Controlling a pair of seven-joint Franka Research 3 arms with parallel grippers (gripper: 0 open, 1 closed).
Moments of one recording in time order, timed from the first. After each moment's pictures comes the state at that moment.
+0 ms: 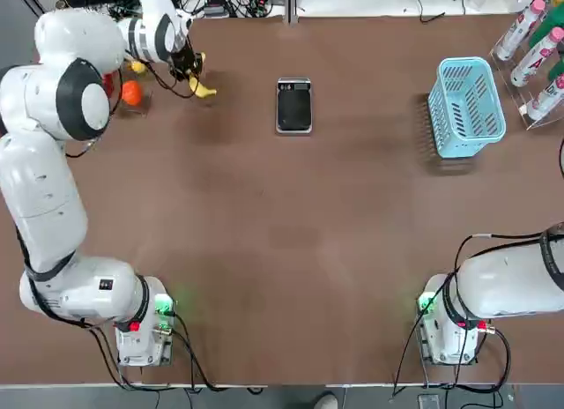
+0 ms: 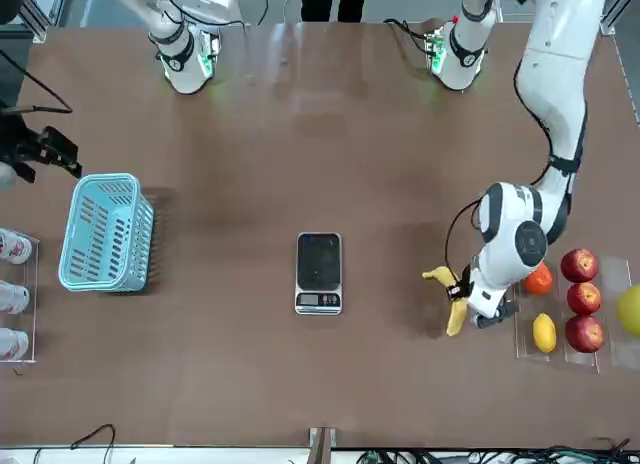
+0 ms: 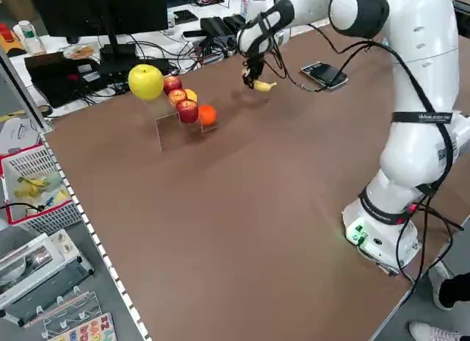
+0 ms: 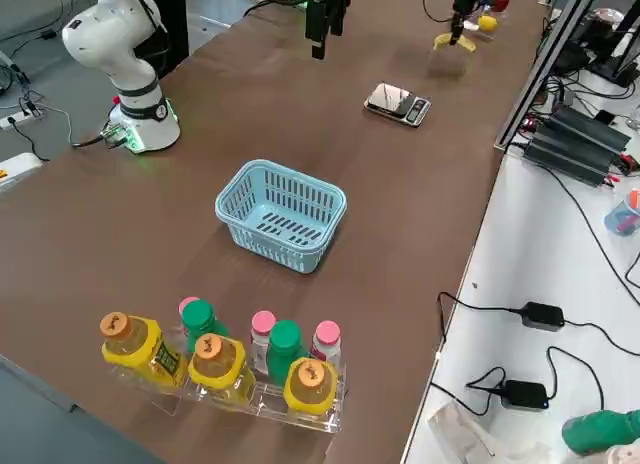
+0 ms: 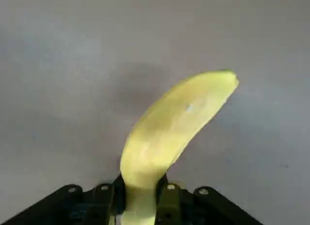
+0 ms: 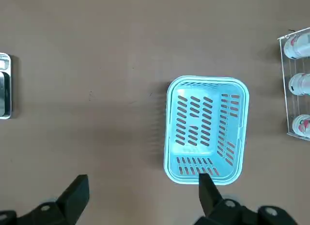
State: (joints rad) left arm -0.07 0.59 -0.13 -1.69 -0.02 2.33 -0.53; right arm 0.03 0.04 -0.04 -1.50 0.00 1.55 -0.09
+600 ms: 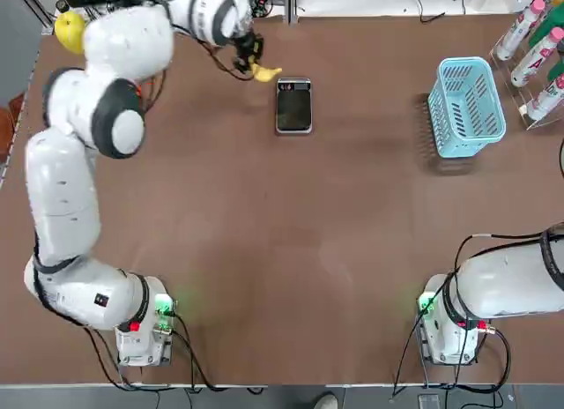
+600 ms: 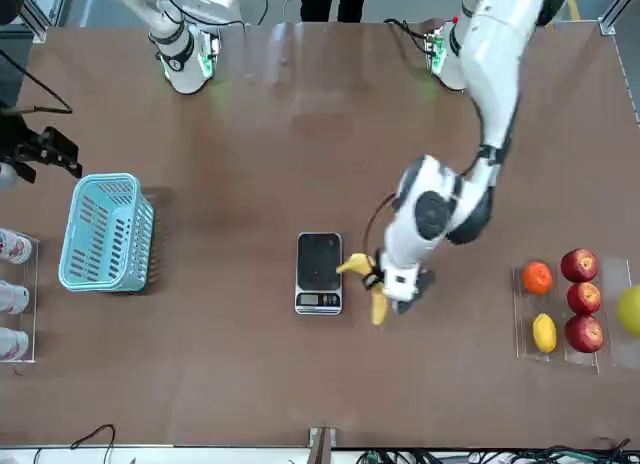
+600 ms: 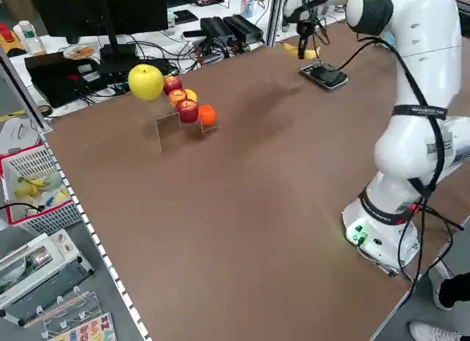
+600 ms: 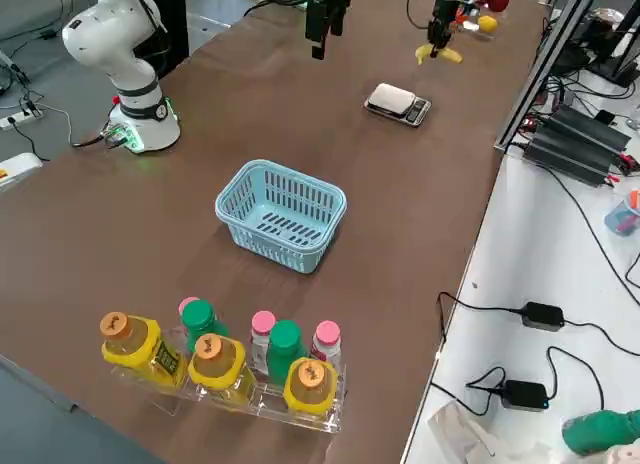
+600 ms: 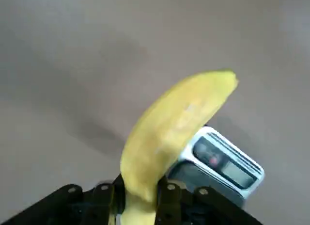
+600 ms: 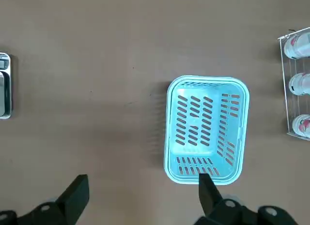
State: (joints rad) left arm -0.39 0.74 -0.21 -1.37 -0.02 2.23 -1.17; right arm 0.03 0.04 -0.04 -1.50 0.00 1.55 -0.09
